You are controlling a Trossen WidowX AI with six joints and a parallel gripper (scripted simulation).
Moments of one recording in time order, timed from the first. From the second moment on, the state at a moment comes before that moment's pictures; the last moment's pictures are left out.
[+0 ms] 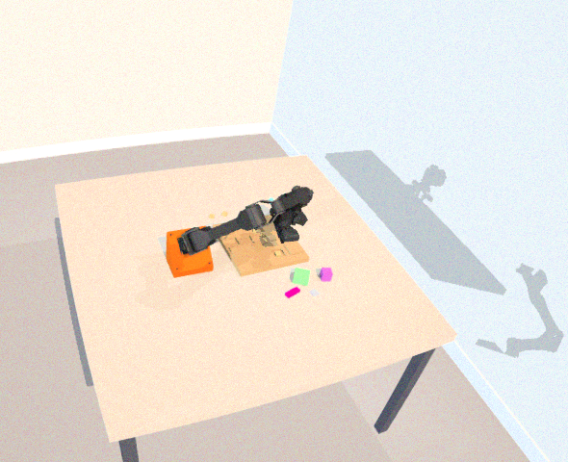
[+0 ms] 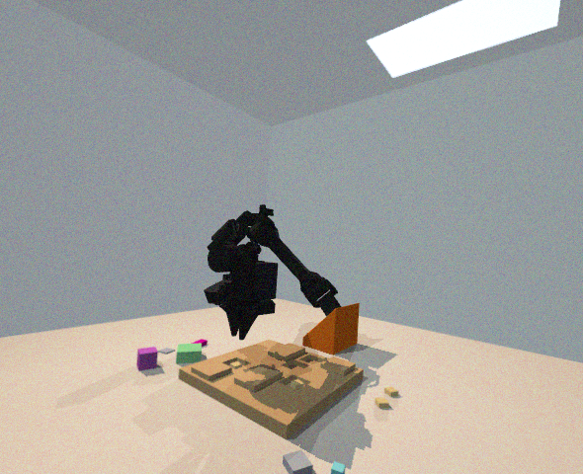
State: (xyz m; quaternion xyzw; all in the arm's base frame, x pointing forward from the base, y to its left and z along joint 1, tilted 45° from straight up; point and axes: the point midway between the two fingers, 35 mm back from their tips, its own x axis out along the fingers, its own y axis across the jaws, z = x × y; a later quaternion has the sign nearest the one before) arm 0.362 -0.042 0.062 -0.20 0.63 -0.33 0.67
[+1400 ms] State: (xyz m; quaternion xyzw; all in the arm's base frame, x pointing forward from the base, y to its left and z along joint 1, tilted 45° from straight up) arm 0.361 -0.051 0.057 0.00 0.51 -0.50 0.70
